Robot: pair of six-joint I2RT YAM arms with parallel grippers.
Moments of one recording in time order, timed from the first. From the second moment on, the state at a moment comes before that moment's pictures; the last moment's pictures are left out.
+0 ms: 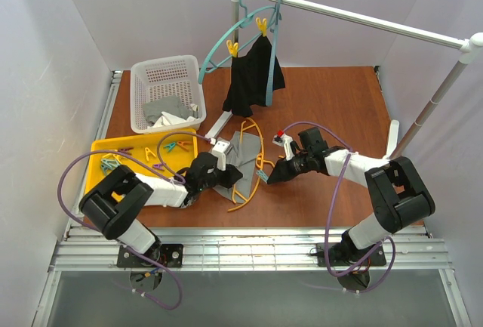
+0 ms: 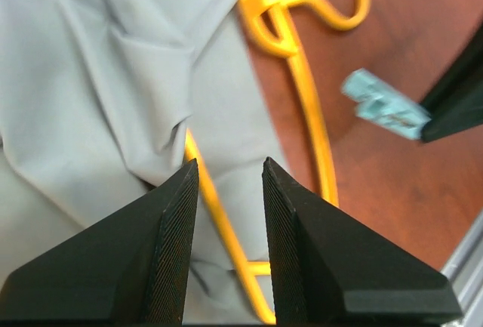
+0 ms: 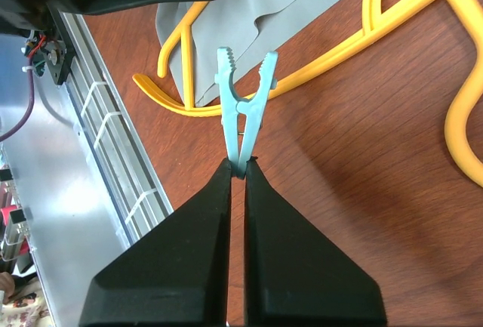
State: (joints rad) left arm -0.72 1.53 0.44 0.58 0.14 -0.40; right arm 0.45 1.53 0.71 -0.18 -0.83 0.05
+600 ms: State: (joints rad) left arm -0.72 1.66 0.52 0.58 0.11 -0.37; right arm 0.46 1.53 0.70 -0.17 -0.86 0.05
